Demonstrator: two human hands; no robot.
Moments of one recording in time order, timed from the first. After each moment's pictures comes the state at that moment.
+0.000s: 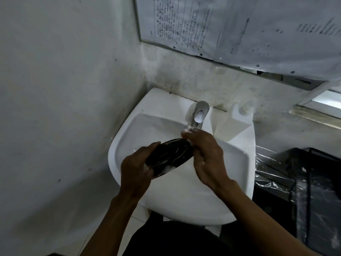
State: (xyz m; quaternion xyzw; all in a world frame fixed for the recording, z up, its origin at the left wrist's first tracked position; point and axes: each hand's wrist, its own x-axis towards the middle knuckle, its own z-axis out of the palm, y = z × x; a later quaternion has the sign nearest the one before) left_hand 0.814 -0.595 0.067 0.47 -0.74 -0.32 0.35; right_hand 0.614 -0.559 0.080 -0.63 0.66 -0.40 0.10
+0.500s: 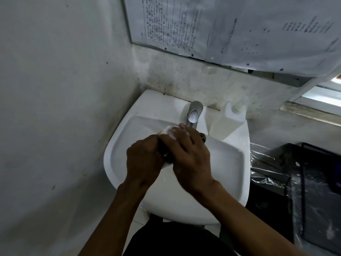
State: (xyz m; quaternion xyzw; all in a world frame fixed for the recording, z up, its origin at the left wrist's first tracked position) left_hand 0.781 -0.616 0.099 0.44 -0.82 -0.20 0.30; right_hand 0.655 -0.564 0.108 -0.70 0.63 -0.33 -0.05
